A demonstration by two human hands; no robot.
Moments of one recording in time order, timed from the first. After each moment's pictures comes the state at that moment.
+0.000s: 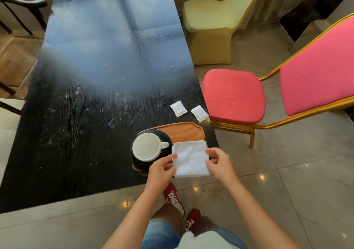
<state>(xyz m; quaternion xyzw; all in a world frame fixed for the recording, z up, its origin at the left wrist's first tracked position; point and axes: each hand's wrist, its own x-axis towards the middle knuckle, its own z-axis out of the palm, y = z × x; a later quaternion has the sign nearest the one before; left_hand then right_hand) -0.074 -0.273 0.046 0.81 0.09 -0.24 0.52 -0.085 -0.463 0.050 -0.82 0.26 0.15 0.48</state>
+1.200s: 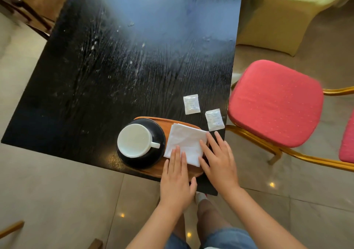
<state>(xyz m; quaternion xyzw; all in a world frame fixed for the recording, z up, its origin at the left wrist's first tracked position) -0.067 -0.390 -0.012 0.98 0.06 -0.18 0.10 0.005 -0.521 -0.022 -0.96 -0.19 0.04 0.19</state>
